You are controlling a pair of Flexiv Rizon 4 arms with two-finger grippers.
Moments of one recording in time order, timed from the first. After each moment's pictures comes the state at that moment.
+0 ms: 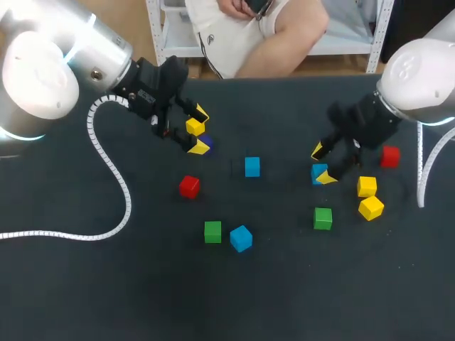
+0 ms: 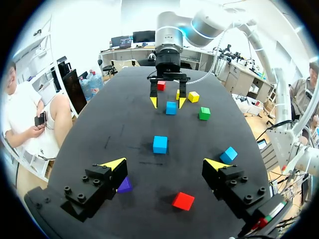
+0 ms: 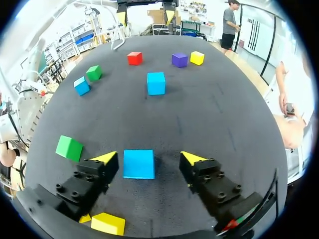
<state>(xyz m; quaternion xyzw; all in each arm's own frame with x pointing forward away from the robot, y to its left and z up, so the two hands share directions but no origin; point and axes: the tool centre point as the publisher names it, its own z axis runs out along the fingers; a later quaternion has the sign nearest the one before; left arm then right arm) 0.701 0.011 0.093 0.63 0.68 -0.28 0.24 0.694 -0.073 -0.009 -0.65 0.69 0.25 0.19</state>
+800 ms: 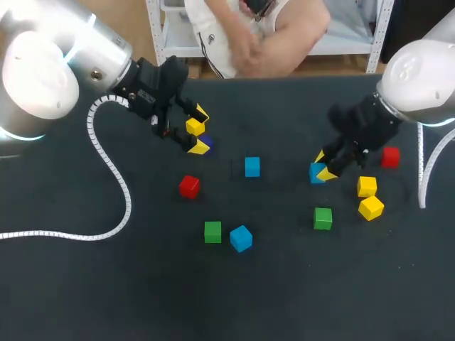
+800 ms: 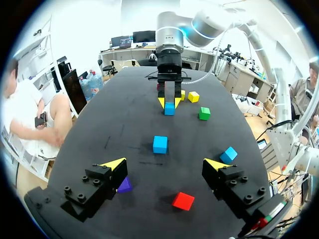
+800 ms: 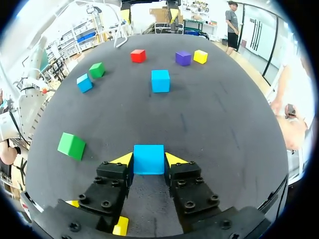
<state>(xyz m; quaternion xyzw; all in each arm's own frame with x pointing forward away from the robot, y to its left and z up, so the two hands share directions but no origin) 0.701 0.011 0.093 0.63 0.68 -0.28 0.24 0.688 -0.075 -0.010 -0.66 0.69 0.25 0.18</state>
